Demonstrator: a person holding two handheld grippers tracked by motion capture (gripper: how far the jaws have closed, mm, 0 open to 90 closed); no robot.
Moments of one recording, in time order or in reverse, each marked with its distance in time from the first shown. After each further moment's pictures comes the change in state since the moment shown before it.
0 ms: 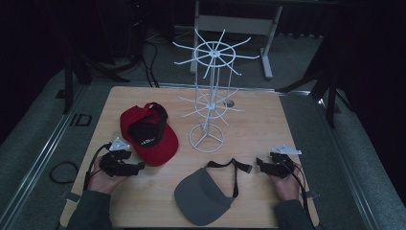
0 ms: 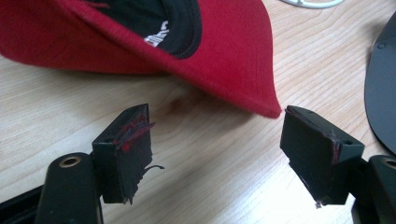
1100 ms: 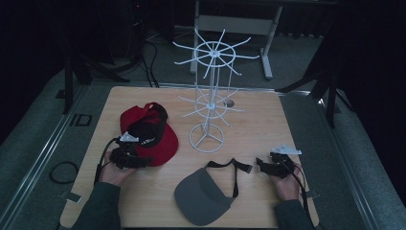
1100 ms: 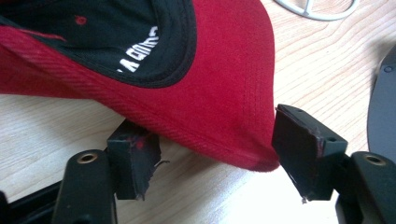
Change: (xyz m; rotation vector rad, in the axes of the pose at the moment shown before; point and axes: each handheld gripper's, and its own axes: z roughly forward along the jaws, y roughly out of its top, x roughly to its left) left arm 0.001 0.020 0.028 0.058 -0.032 -0.067; right arm 0.000 0.000 0.000 0.000 0.000 0.001
